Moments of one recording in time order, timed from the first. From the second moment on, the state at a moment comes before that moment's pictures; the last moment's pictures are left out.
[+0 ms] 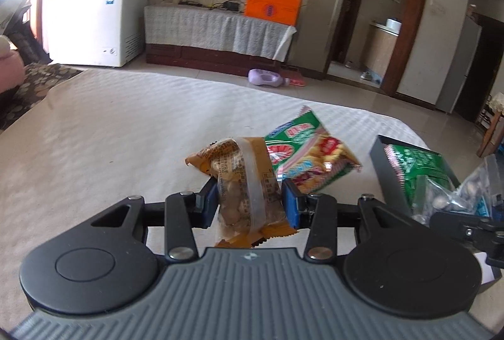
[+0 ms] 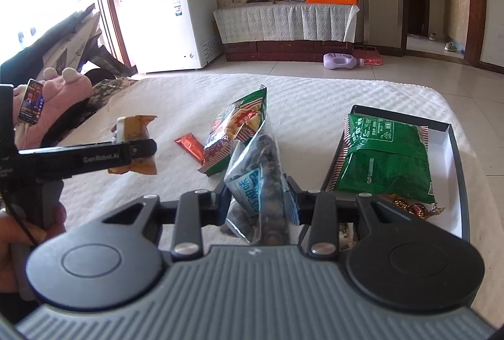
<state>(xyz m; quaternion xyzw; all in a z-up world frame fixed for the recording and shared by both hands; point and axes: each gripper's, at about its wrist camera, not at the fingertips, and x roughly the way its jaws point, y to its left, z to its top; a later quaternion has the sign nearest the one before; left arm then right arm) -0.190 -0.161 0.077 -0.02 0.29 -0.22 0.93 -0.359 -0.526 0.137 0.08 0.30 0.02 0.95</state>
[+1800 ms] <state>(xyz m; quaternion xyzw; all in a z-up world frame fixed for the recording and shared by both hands) -0.270 -0.333 0.062 0.05 0.27 -0.40 0.87 -0.424 -0.606 0.151 0.12 0.24 -0.08 0.96</state>
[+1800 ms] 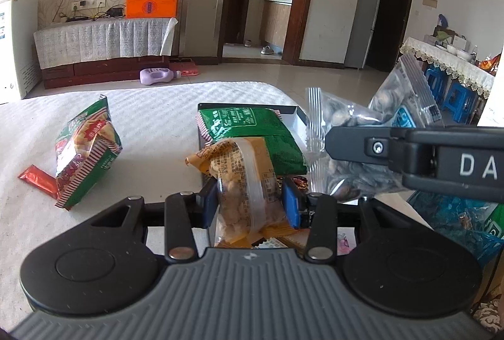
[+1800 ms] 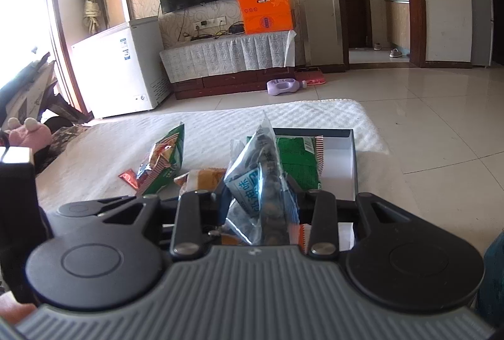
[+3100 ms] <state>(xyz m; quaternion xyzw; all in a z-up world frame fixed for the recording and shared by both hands) -0.275 -0.378 0.026 0.08 0.29 -0.44 0.85 -0.432 -0.621 0.156 0.14 0.22 -0.09 0.96</state>
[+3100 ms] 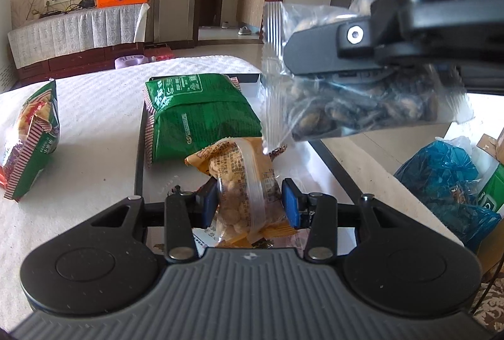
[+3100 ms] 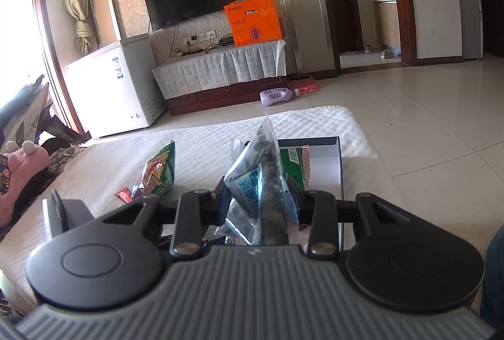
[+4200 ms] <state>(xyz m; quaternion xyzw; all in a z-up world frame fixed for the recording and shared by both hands) -0.274 -0.366 0.031 0.07 0.27 -0.44 0.85 -0.425 -0.625 0.146 0.15 0.24 -0.09 0.96</state>
